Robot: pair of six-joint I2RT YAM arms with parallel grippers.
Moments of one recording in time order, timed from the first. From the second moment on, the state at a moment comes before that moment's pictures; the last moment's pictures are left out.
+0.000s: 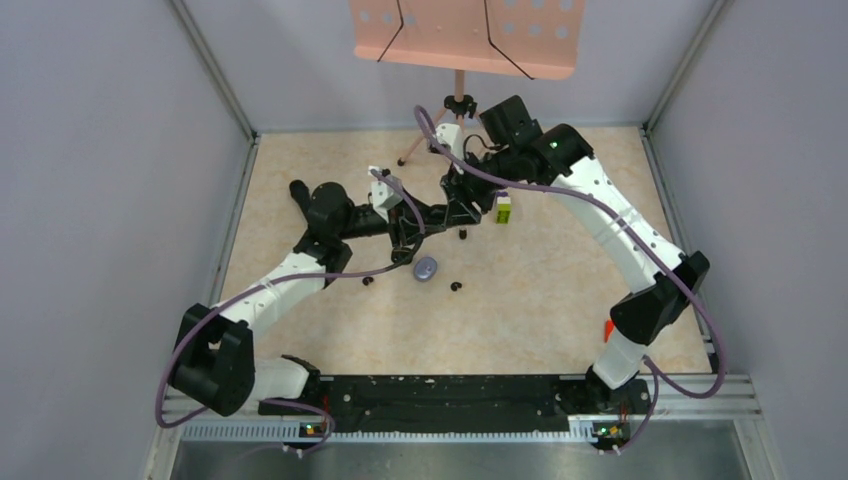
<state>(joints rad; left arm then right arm) -0.44 1.30 0.79 0.61 1.01 -0.05 0.66 1.69 1.94 -1.11 -0.54 -0.42</state>
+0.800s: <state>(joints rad) -0.45 1.30 0.76 0.64 1.01 -0.09 0.55 1.74 2.02 -1.09 -0.74 -0.21</state>
